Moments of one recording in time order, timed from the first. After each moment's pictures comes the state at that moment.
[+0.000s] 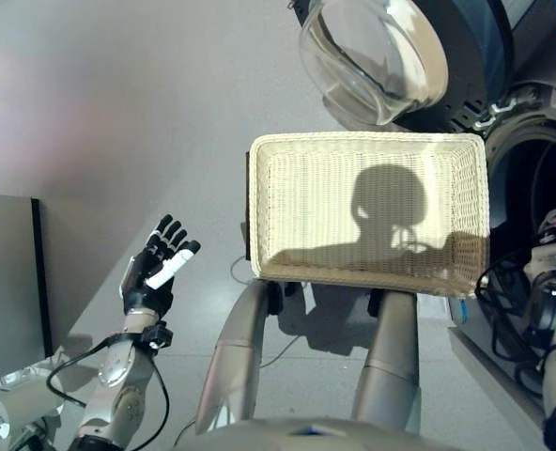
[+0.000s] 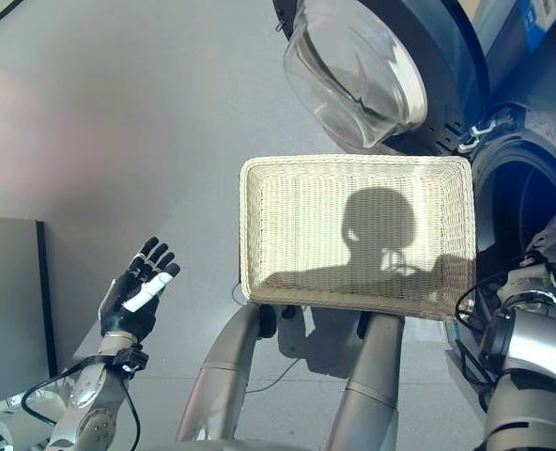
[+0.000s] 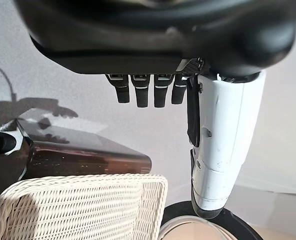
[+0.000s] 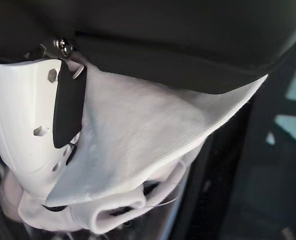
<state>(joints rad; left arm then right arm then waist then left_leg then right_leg) 0.24 0.41 -0.16 0.07 -0.79 -0.29 0.05 -0.87 -0.80 -0.33 1.54 1.04 -0.25 -0.45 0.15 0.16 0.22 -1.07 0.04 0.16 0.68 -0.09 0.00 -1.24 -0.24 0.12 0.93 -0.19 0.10</state>
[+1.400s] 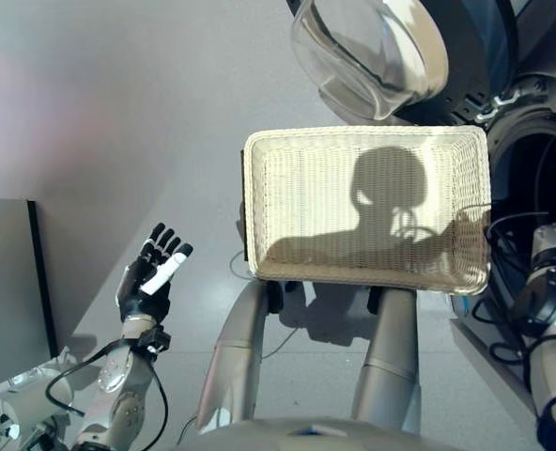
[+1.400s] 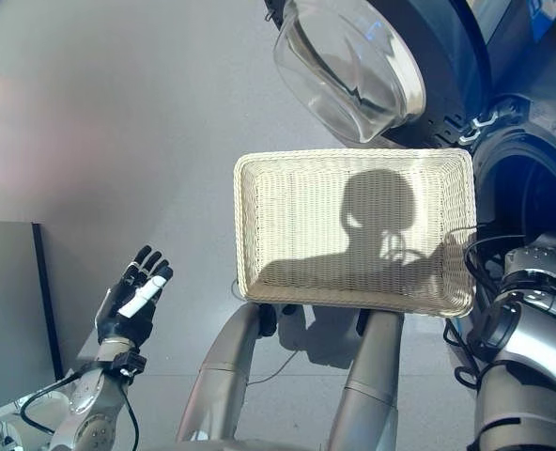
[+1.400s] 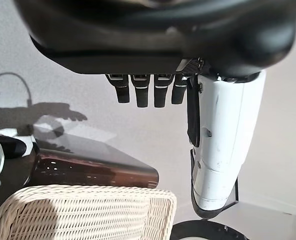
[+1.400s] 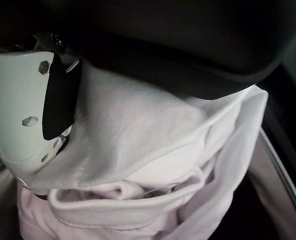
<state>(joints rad) 0.27 0.41 -0.17 0.07 -0.84 -0.29 0.09 -0.90 -0.76 -0.56 1.26 1.08 -0.55 -0.87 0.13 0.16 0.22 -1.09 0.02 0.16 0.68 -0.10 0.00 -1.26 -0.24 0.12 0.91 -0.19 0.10</state>
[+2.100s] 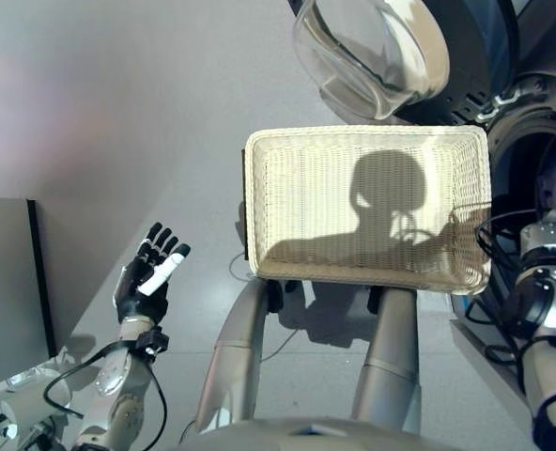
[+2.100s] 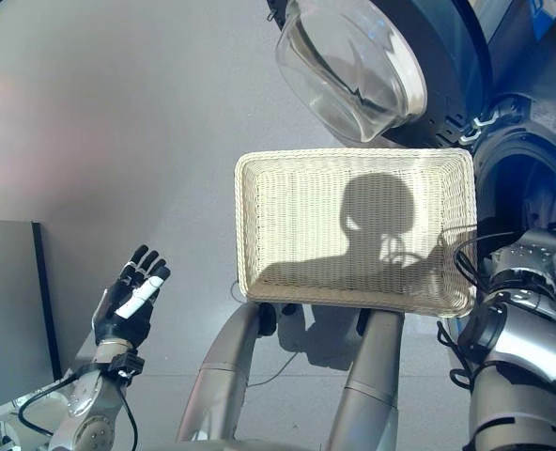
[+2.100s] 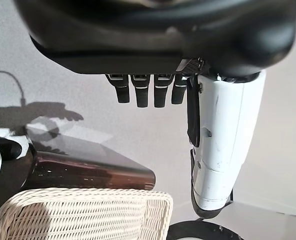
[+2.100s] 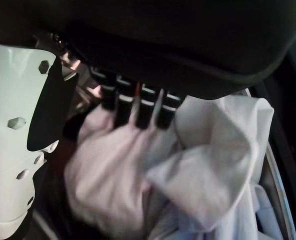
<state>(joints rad) 0.28 0.41 -0.17 0.07 -0.84 -0.32 0.09 -0.89 -0.72 -0.50 1.23 1.06 -0.55 -0.76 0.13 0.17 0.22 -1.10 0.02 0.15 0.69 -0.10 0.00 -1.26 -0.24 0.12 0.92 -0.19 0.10</state>
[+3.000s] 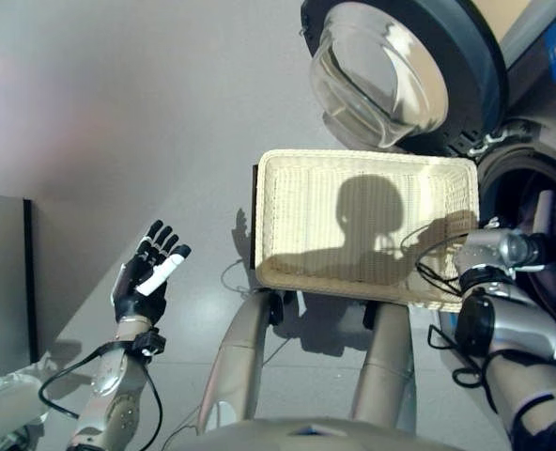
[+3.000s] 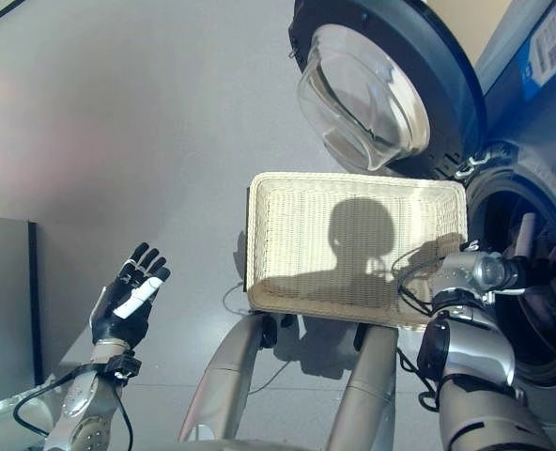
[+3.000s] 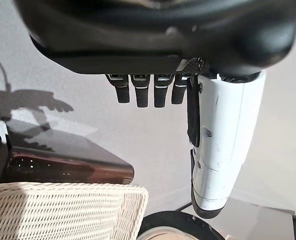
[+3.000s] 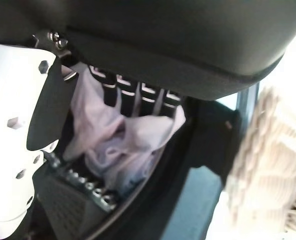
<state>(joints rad) 0.28 0.44 -0.17 0.07 -0.83 -0.34 0.04 -0.79 -0.51 -0.35 1.24 0.96 -0.48 -0.66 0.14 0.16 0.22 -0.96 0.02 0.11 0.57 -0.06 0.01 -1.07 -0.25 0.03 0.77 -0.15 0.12</state>
